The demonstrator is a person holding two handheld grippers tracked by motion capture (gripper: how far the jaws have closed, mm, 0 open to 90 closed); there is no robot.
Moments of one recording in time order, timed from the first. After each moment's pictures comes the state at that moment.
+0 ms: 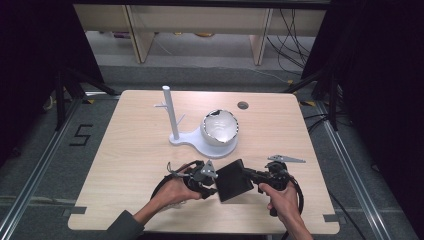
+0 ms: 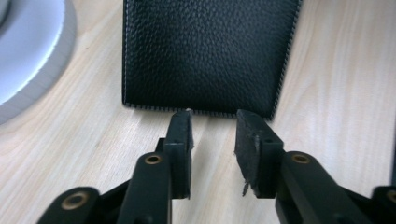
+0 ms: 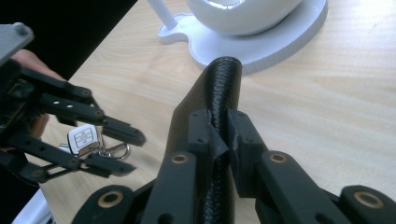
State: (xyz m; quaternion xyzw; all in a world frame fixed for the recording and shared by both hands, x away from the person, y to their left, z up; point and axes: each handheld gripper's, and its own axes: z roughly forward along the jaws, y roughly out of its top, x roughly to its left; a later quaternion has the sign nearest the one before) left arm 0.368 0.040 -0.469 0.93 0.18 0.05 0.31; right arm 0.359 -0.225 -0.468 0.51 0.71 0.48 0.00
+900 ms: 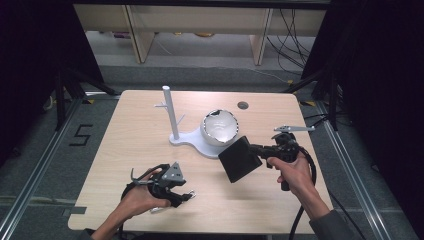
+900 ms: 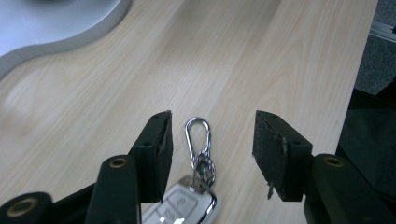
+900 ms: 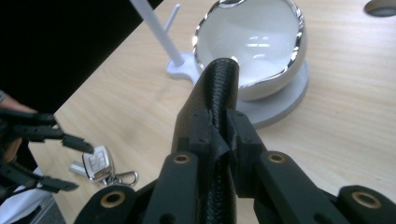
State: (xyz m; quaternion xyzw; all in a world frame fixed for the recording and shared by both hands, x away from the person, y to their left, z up) left arm 0.333 0.126 -0.447 0.91 0.22 0.07 0.34; right arm 0.398 -0.235 -0.387 0.47 0.75 0.47 0.03
